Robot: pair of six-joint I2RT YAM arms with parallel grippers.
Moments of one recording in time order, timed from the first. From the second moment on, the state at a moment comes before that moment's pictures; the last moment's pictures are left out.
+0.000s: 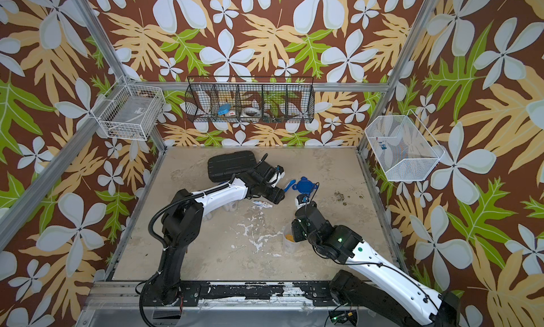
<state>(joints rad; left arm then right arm) -0.75 2.16 1.72 -0.49 0.11 -0.16 0.78 0.87 0.78 -0.75 0.23 0.45</state>
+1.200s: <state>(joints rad) -0.74 2.43 1.89 -0.34 0.01 -0.04 0.76 0.79 0.94 -0.90 0.27 0.54</state>
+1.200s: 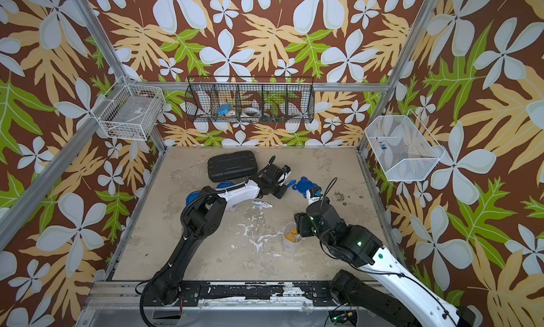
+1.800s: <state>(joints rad) -0.74 2.36 1.80 -0.35 0.06 -0.04 0.74 0.73 0.97 -0.95 0.30 0.61</state>
